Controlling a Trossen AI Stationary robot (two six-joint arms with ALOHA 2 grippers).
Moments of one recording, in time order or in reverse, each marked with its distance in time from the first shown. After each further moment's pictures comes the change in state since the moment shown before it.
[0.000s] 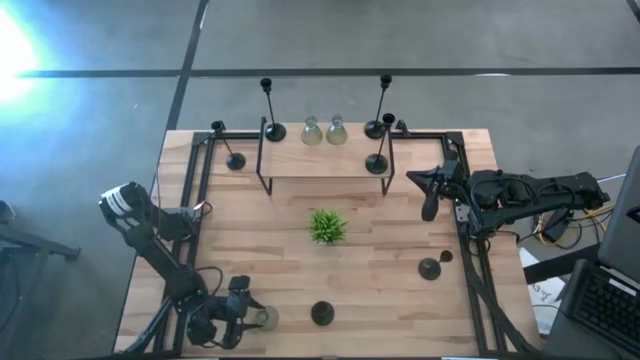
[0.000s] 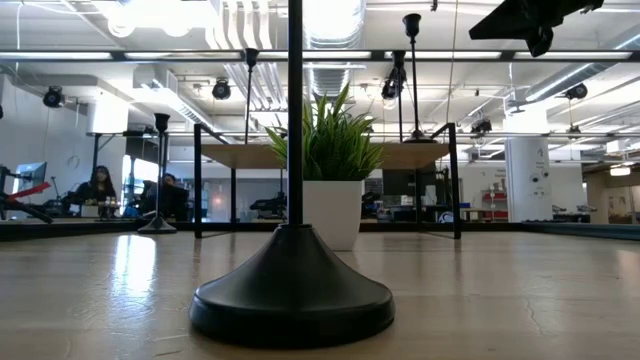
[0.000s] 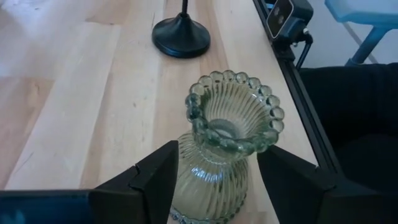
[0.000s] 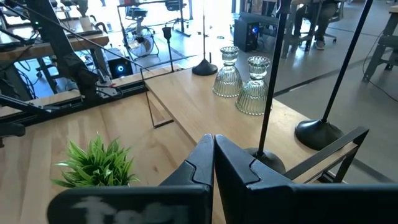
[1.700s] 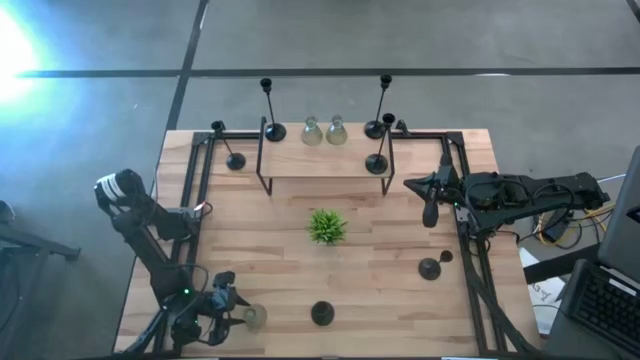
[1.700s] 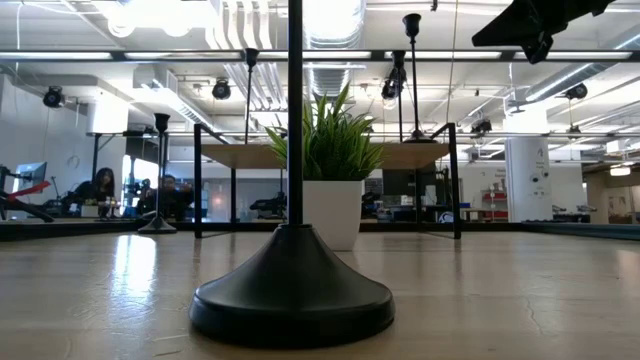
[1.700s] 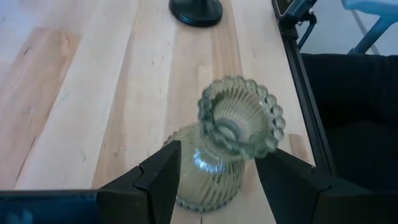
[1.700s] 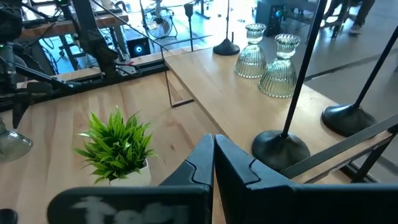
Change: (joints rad) left arm -0.087 -0.140 0.002 -0.287 0.010 -0.229; right arm 0.000 0.002 -0.013 -0.044 -0.101 0.009
